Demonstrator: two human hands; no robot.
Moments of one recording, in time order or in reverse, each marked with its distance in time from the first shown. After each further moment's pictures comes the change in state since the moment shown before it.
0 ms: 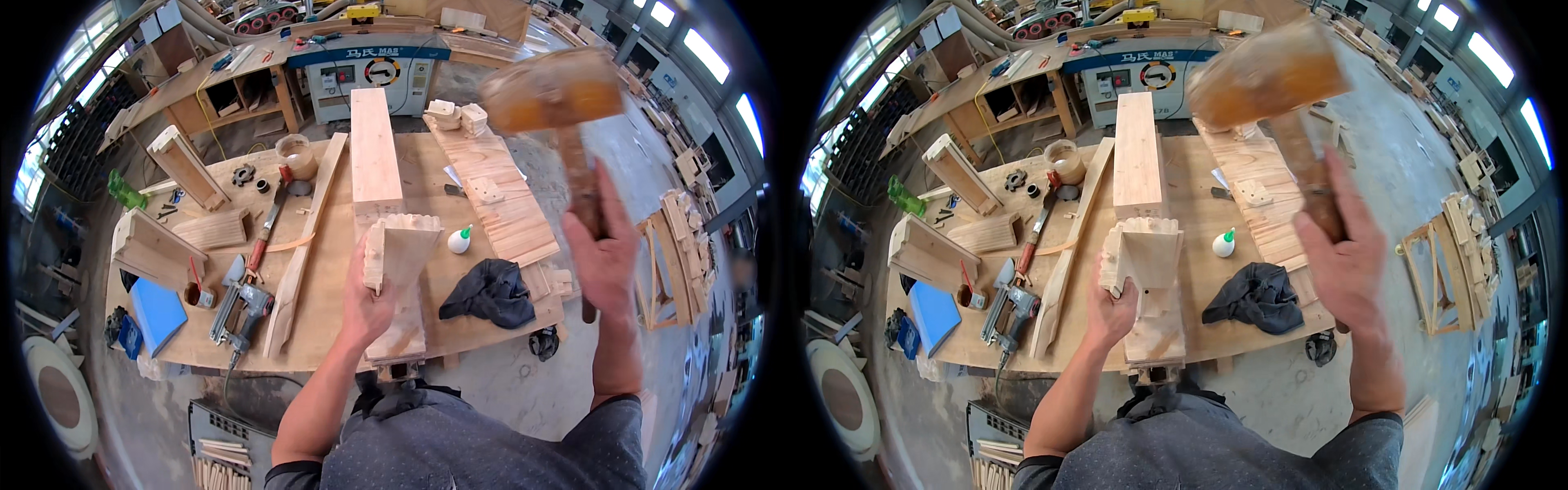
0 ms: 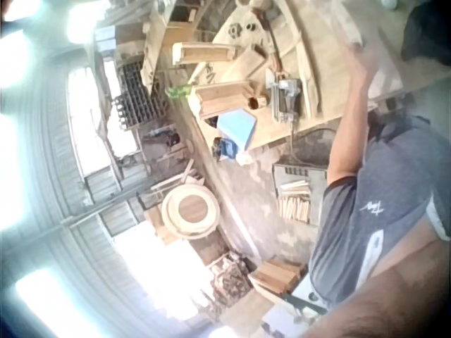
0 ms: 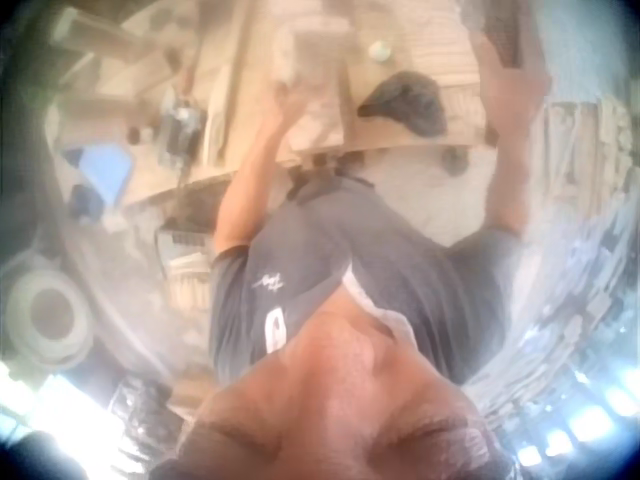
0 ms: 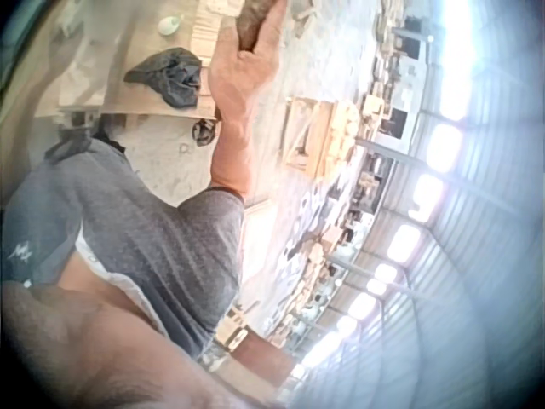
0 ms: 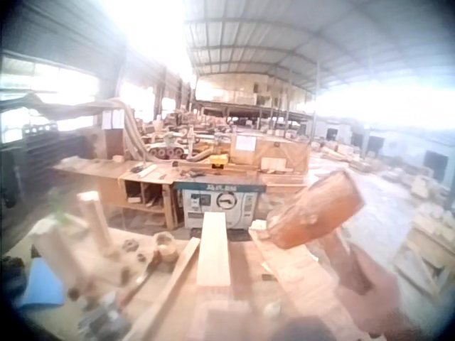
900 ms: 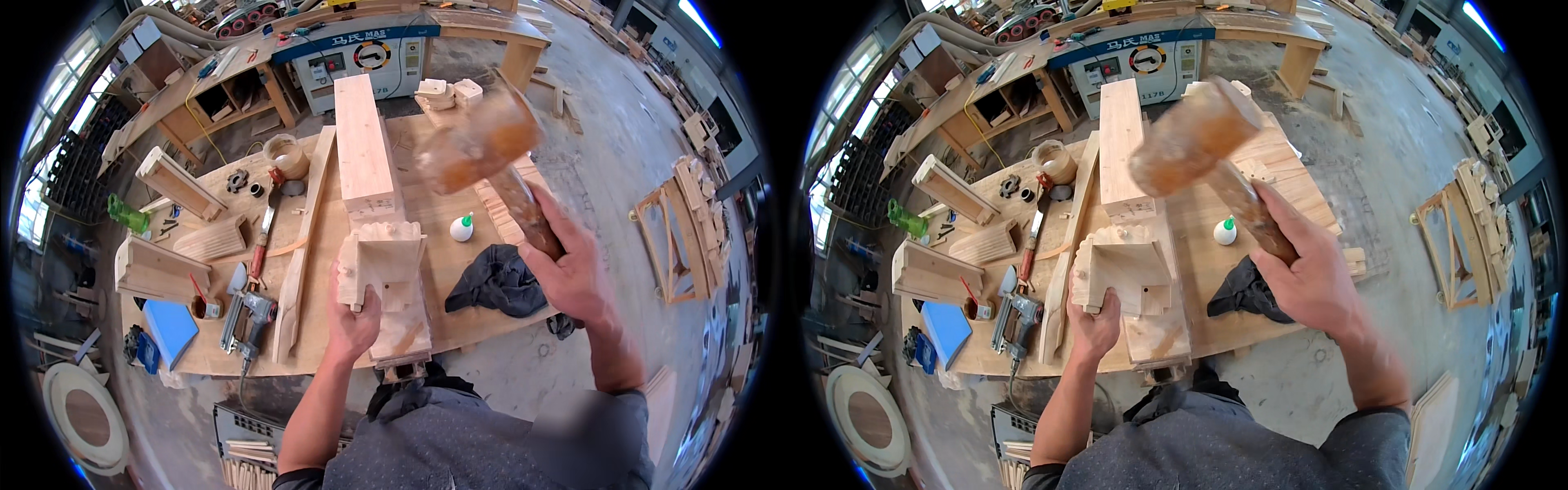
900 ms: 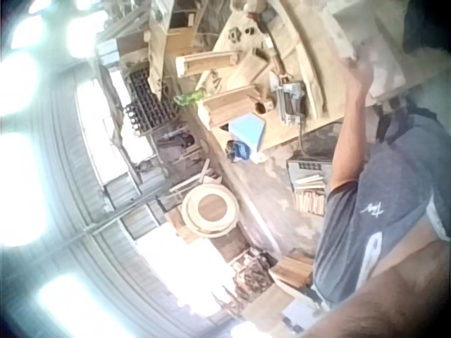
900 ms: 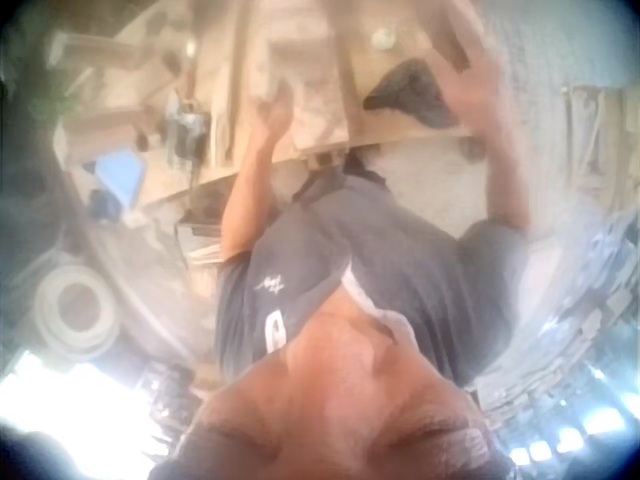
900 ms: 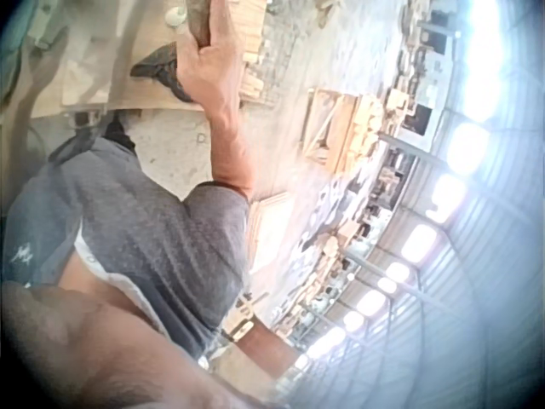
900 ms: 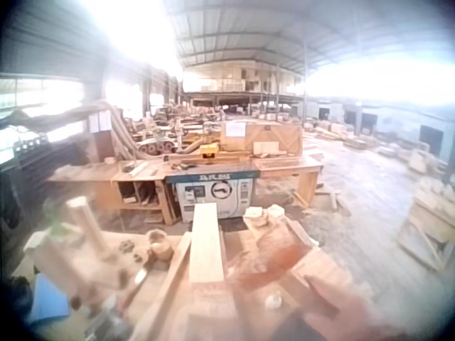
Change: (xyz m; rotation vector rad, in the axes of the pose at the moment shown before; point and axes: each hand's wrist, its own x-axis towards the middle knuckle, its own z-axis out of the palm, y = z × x) left_hand -0.002 0.000 0.000 0.060 -0.002 -0.105; right_hand -0.006 0.057 0.019 0.115 -0.327 0.035
